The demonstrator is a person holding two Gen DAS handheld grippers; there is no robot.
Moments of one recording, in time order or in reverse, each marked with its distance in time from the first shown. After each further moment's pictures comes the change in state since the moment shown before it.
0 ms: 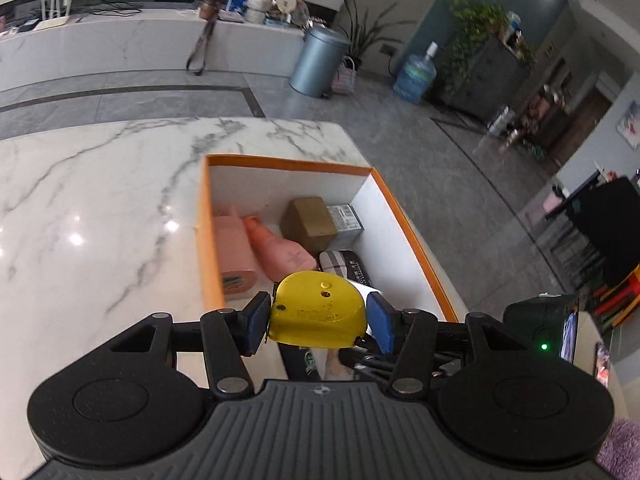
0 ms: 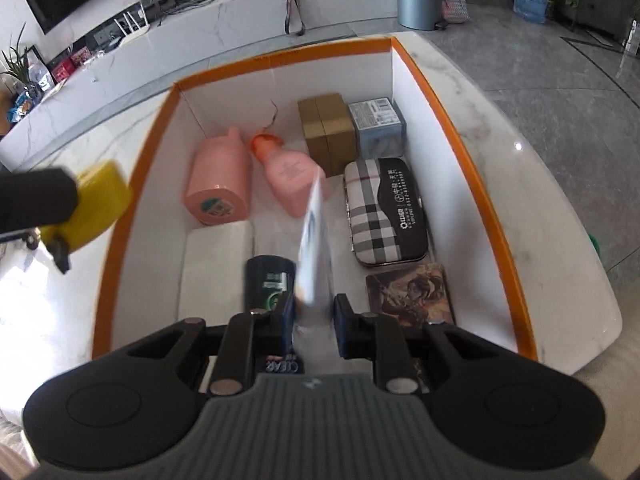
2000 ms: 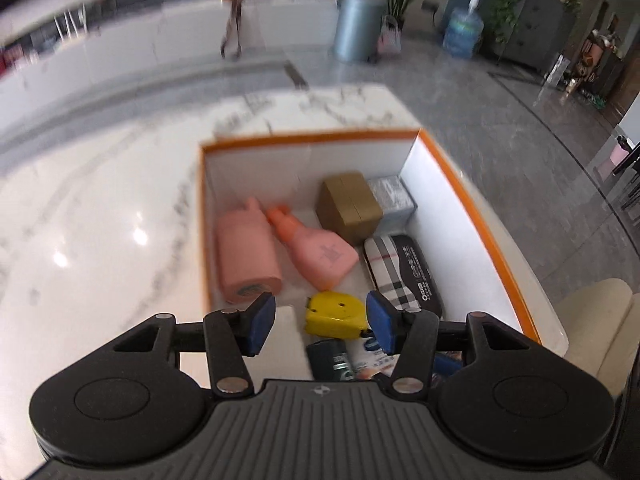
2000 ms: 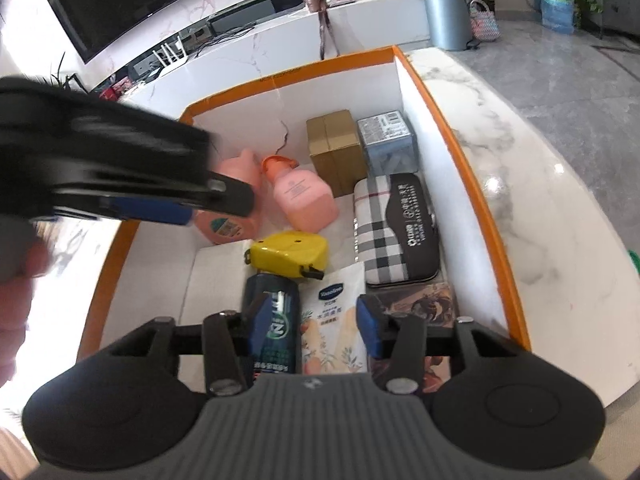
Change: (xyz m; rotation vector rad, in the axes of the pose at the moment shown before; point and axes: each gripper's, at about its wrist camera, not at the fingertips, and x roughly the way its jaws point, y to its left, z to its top) left arm 0.033 -0.025 0.001 0.096 0.048 0.251; right arm 0.009 -0.037 -0.005 0.015 -0.090 0.190
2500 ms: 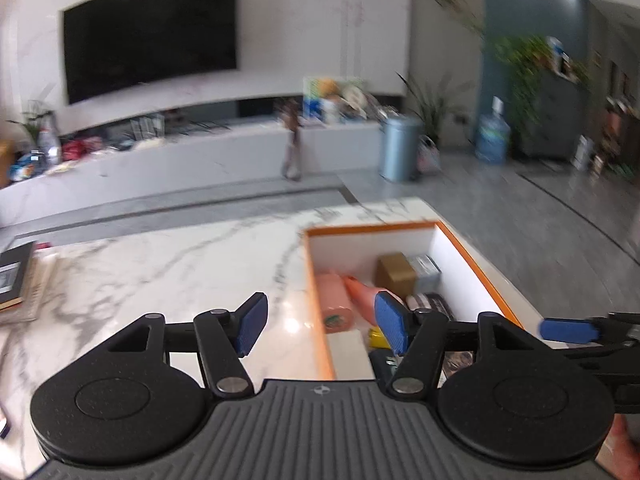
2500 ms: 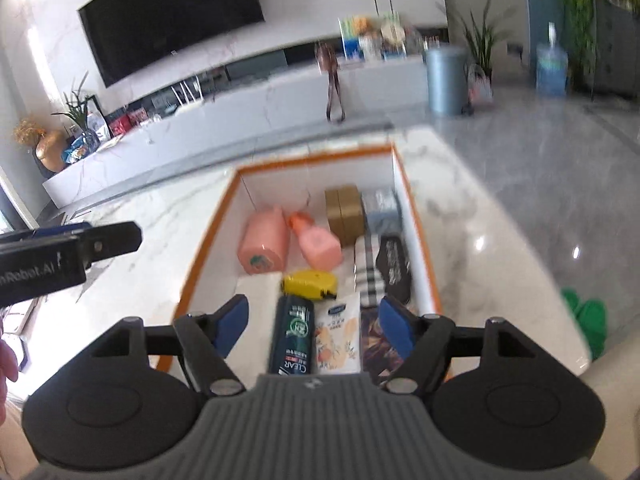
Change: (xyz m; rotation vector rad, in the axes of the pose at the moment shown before) left arm -0.133 -0.002 -0.084 -0.029 -0.392 0.178; right arm -0.124 0.047 -0.026 -0.136 -0.215 -0.063
